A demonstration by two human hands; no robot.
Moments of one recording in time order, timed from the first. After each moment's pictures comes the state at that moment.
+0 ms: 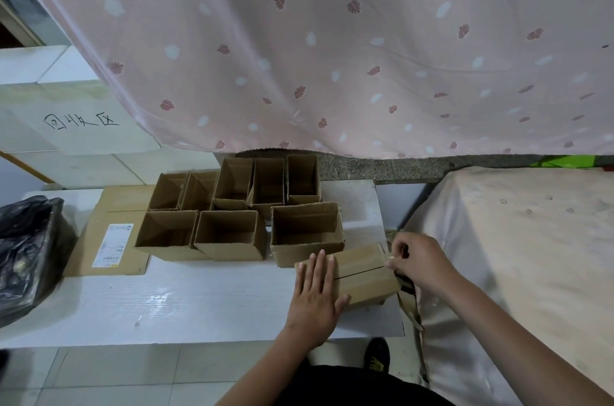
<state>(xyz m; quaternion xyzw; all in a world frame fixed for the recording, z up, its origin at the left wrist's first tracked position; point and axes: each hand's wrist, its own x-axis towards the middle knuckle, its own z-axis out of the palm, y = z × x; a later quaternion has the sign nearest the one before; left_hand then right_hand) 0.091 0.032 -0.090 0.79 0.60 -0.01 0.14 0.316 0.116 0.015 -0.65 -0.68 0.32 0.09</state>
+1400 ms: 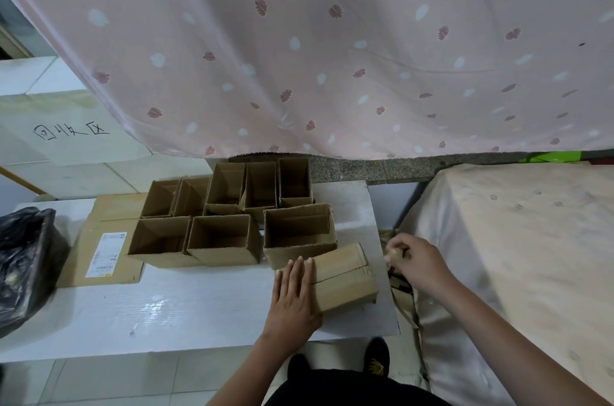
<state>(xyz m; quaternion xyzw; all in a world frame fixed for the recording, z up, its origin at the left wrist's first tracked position) 0.063 0.023 -0.089 0.76 0.63 -0.05 0.17 0.332 0.106 0.002 -0.68 -0.61 0.39 0.15</state>
